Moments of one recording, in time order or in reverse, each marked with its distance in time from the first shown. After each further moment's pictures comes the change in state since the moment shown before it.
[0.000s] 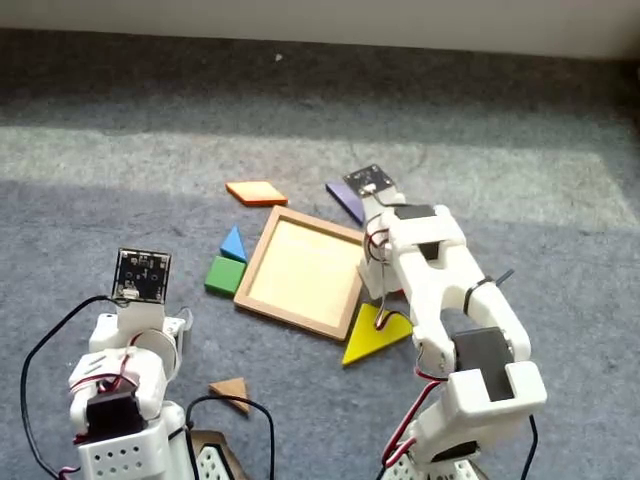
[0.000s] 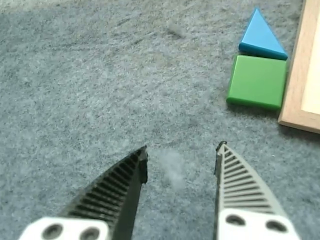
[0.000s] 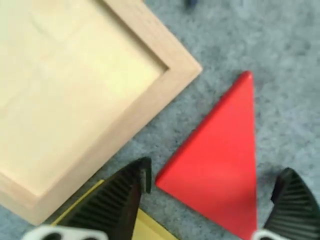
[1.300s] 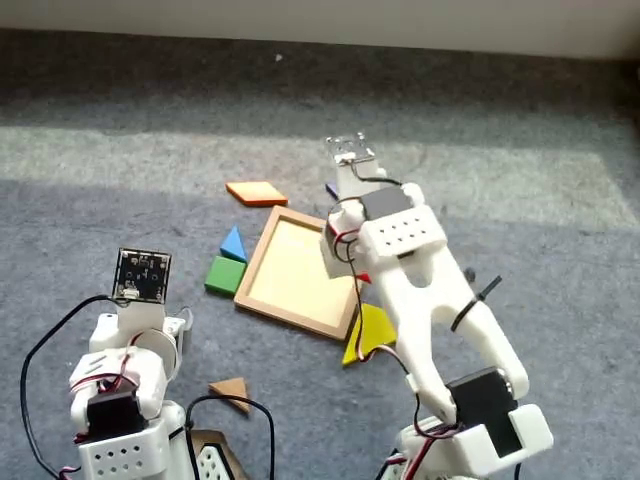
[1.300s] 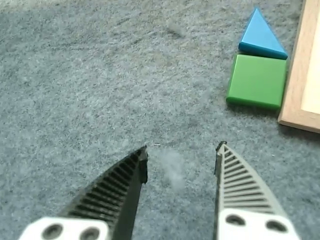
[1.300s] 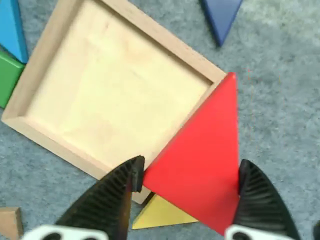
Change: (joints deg) left arm 0.0 0.0 0.0 0.0 0.0; right arm -12.0 -12.2 -9.8 15.4 -23.0
